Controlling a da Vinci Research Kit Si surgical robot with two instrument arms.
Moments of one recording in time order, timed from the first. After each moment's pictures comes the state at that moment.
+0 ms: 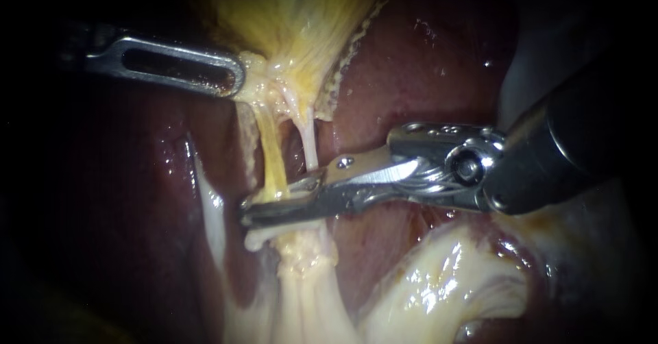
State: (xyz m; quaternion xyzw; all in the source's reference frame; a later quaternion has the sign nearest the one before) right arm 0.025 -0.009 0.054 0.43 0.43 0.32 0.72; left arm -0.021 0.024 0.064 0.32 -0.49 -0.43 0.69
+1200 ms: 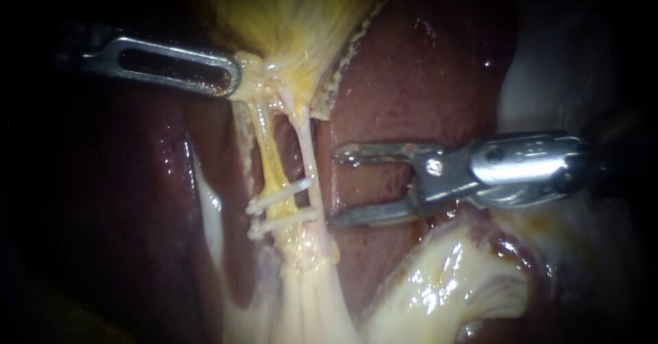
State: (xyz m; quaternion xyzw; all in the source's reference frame) right arm 0.015 -0.009 0.053 0.17 0.52 0.15 0.82; left arm -0.021 0.024 0.064 0.32 -0.48 -0.43 0.69
